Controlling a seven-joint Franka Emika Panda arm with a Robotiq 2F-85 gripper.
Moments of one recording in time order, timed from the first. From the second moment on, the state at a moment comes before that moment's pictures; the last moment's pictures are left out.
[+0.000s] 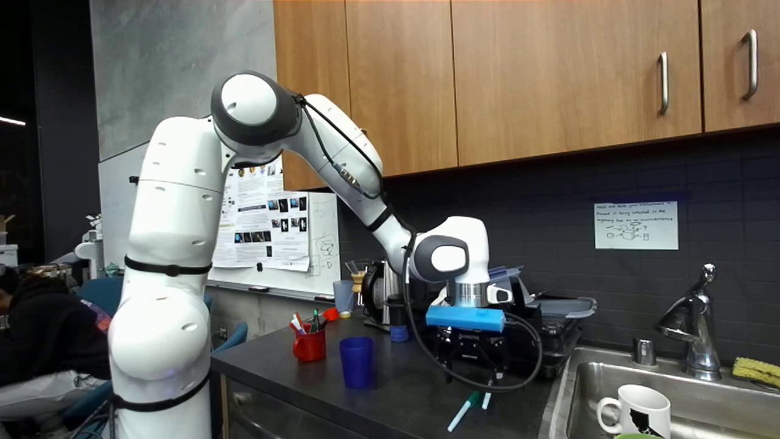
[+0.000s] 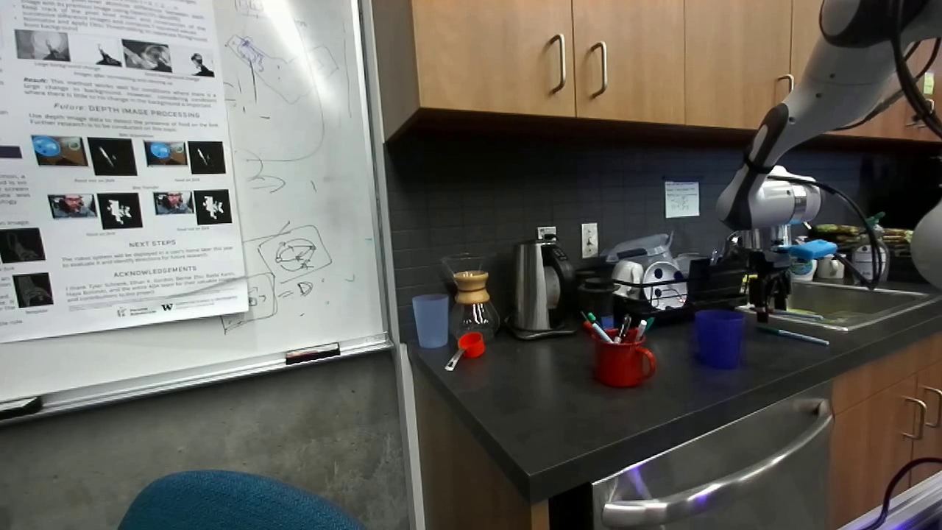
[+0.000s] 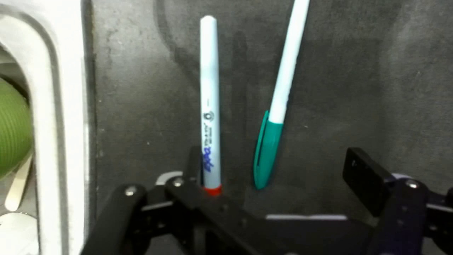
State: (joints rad) arm -0.32 0.17 -0.26 -2.27 -0.02 2.42 -0.74
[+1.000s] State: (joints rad) arm -0.32 0.17 -0.26 -2.27 -0.02 2.44 -0.74
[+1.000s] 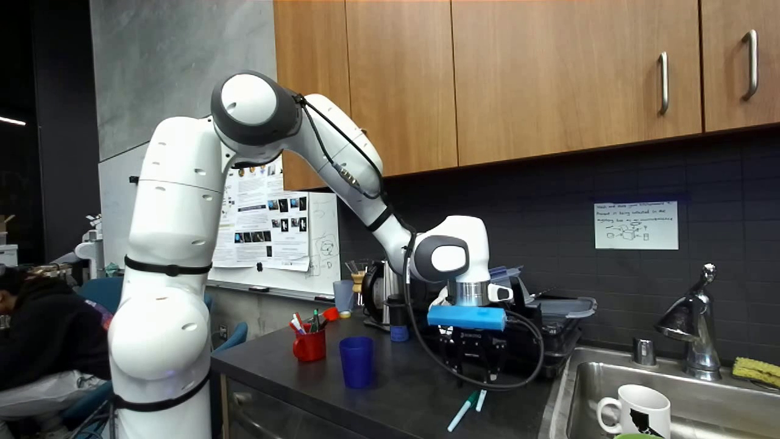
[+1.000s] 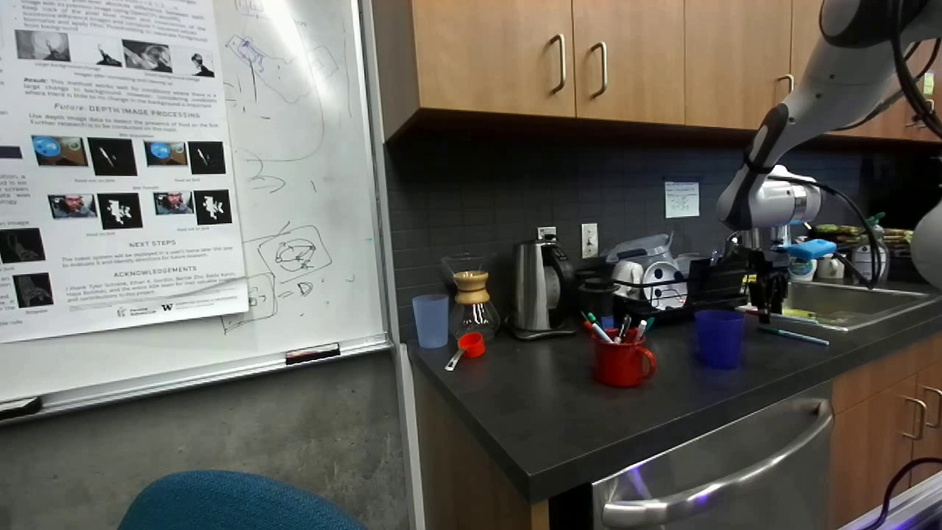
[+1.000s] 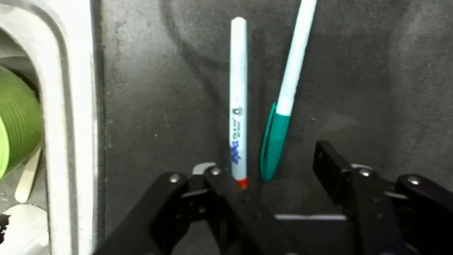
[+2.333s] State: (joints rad) arm -0.34 0.18 -0.28 -2.27 -0.02 2.44 -0.74
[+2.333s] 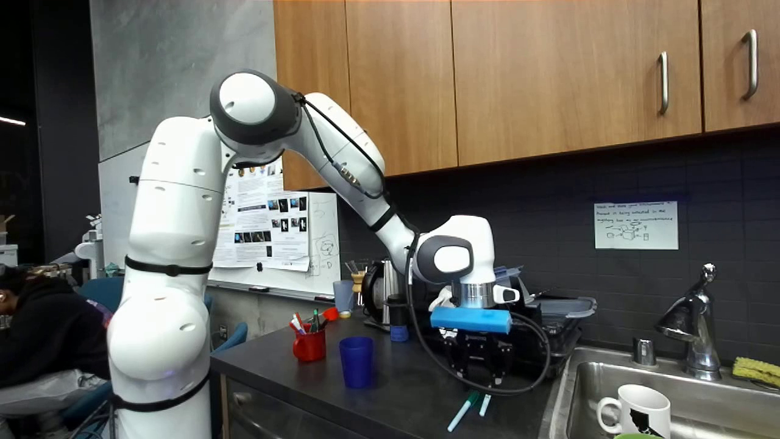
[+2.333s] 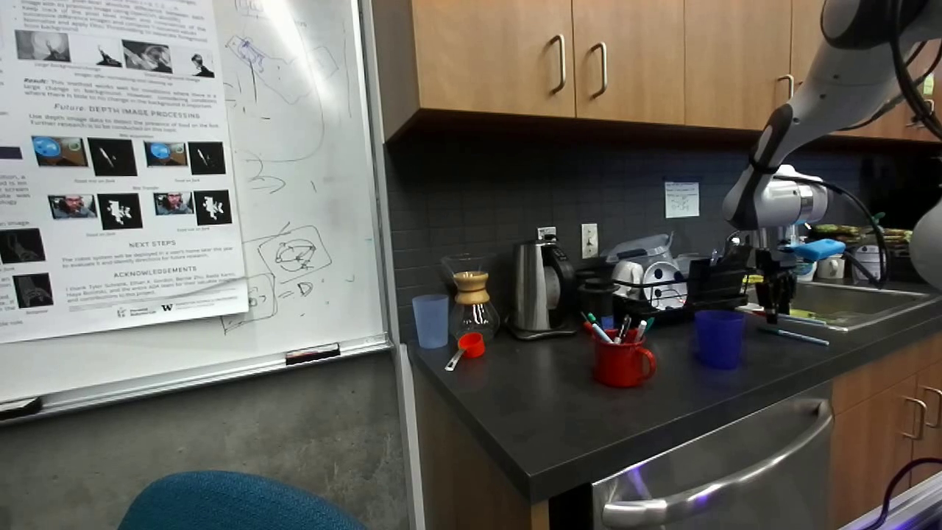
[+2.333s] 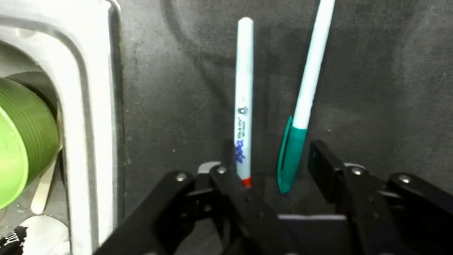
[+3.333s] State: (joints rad) arm -0.35 0.24 -0.28 -2.26 0.04 2.41 -0.75
